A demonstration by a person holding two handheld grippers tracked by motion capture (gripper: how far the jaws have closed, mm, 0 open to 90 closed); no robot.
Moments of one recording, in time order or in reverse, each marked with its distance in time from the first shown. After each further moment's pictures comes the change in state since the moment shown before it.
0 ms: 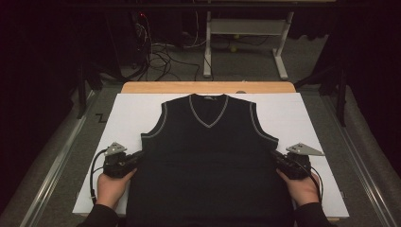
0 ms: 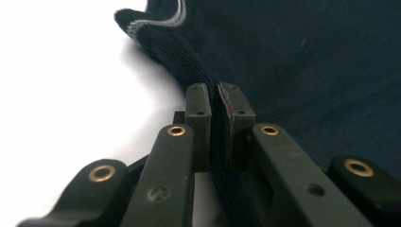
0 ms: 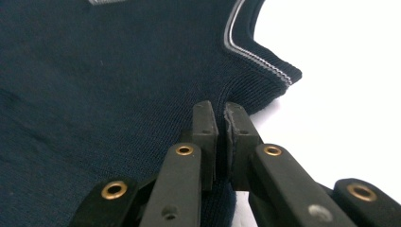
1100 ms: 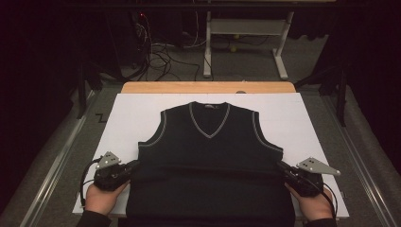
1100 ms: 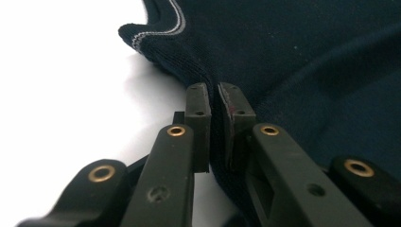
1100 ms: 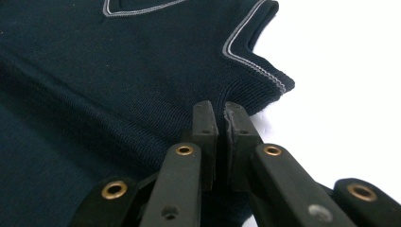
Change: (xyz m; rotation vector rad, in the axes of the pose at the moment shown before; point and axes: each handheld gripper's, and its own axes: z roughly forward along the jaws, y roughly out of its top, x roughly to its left) left arm -0.023 -0.017 -0.036 0.054 0.003 0.114; right arm 0.007 -0.025 -0.044 -0.044 0.036 -0.069
